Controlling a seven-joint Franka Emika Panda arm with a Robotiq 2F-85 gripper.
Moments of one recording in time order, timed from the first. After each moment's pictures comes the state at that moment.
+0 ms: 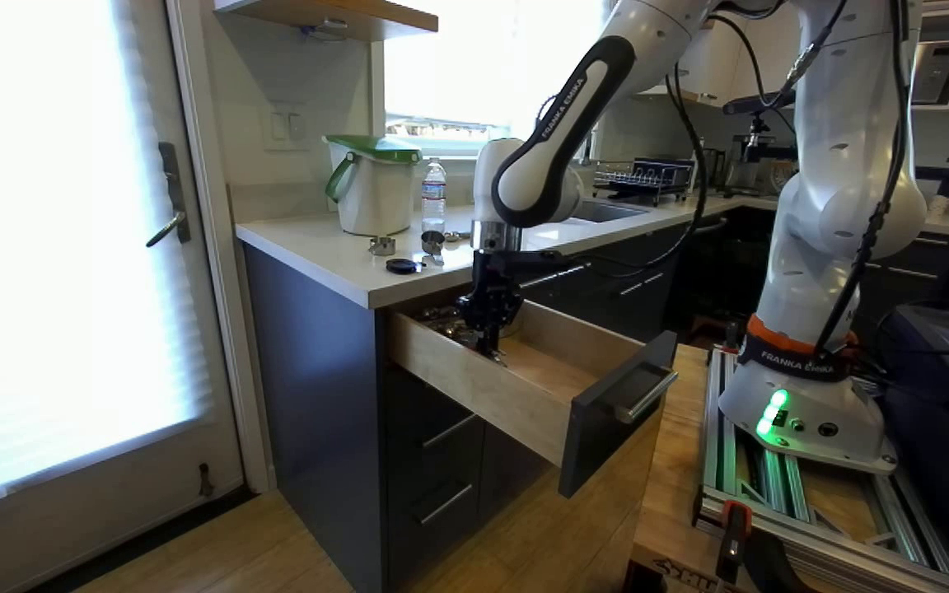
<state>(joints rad) 0.11 0.18 0.10 -2.50 0.22 2.65 0.45</state>
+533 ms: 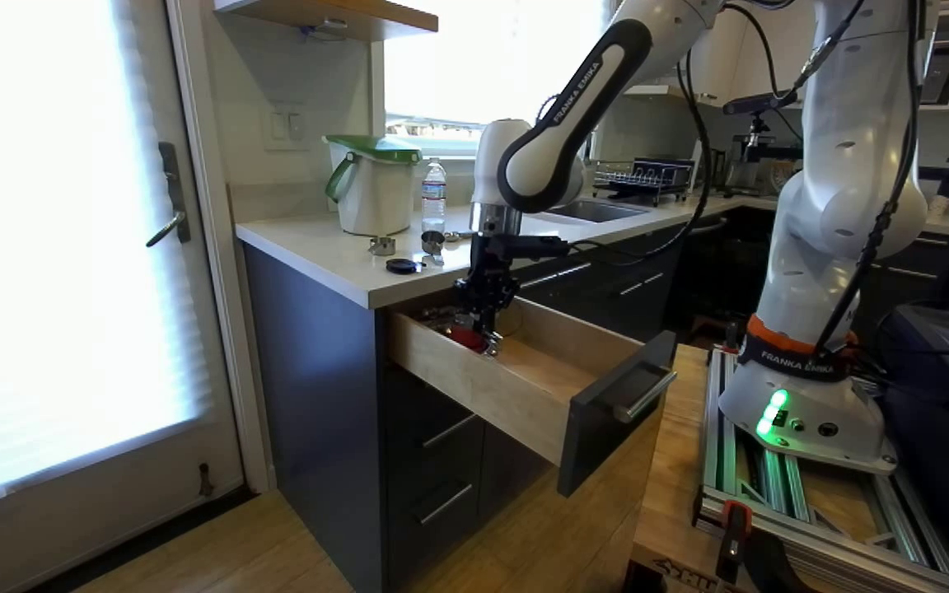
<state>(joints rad) 0.12 0.10 0.08 -2.50 0.15 2.64 0.51</state>
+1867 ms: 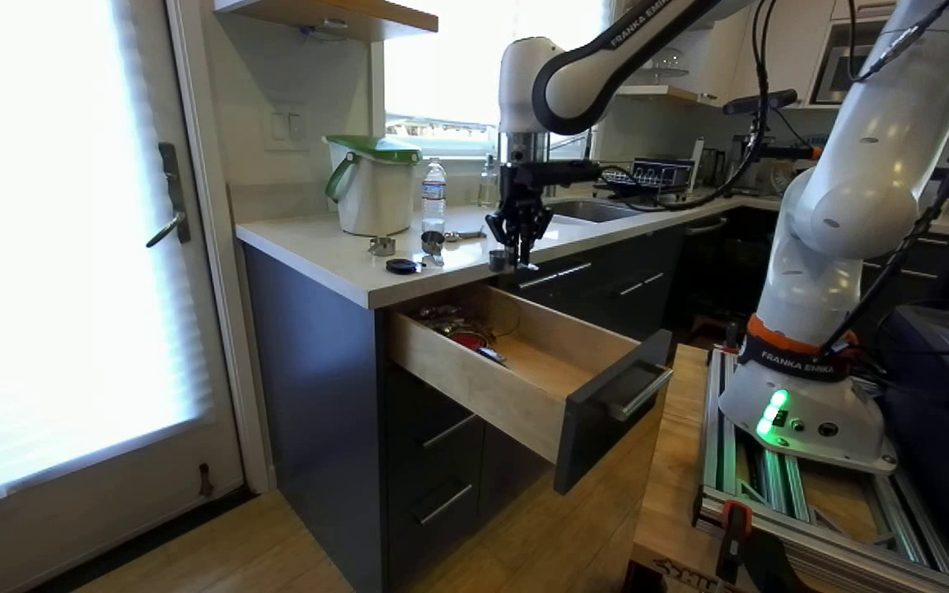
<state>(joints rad) 0.03 -0.22 0.07 -2.50 -0.09 2.27 0.67</state>
